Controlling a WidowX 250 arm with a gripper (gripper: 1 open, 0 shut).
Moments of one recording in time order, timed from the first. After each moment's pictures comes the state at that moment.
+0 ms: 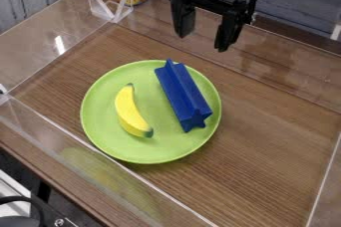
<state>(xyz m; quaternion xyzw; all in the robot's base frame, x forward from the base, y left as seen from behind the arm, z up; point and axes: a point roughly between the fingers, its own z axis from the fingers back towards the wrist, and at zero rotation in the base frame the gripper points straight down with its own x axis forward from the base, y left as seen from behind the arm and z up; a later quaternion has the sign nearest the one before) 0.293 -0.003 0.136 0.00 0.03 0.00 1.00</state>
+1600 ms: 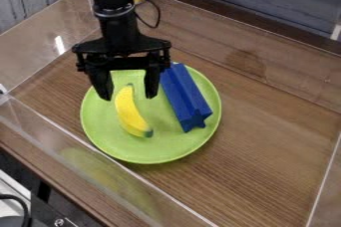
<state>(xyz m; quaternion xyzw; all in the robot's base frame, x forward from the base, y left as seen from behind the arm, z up) 0.221 0.059 0.082 -0.03 -0.01 0.30 0.95</state>
